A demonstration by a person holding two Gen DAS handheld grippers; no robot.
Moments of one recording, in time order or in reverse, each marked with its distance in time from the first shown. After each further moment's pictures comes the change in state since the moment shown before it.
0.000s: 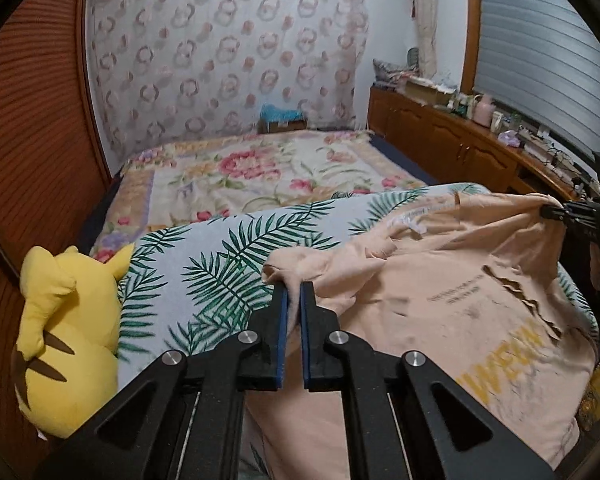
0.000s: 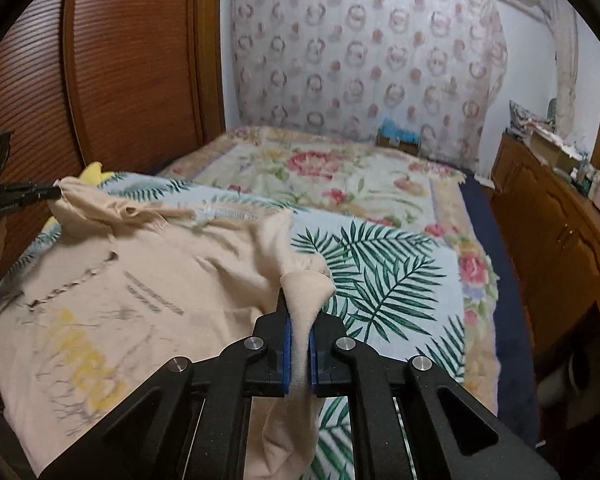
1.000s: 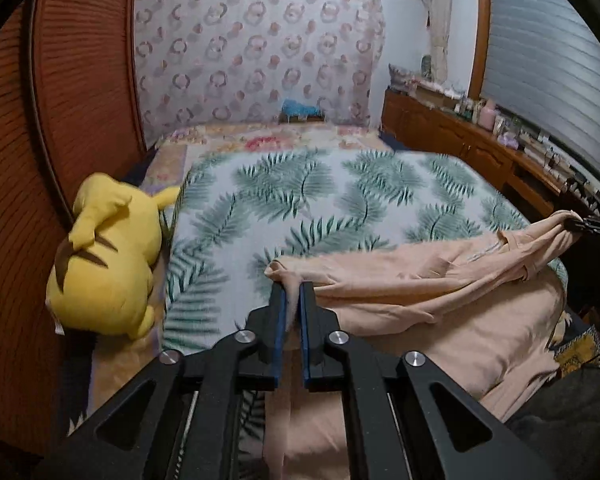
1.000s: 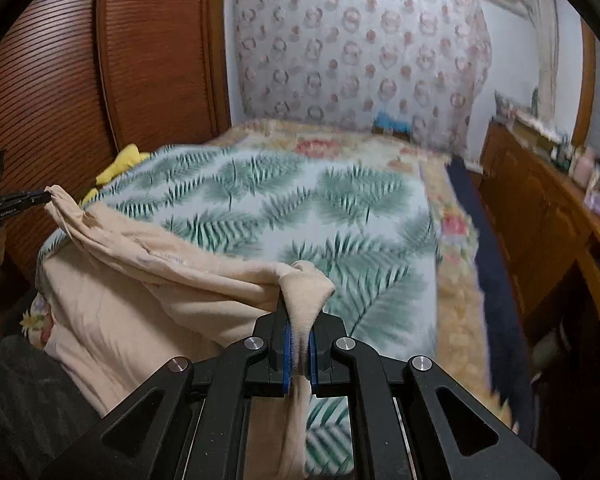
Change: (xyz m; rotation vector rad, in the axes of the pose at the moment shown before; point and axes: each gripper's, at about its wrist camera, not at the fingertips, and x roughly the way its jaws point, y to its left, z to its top) left arm -0.125 -0.015 -0.128 -0.080 0.027 0.055; right arm -0.135 0.035 -0.100 0.035 0.048 0.006
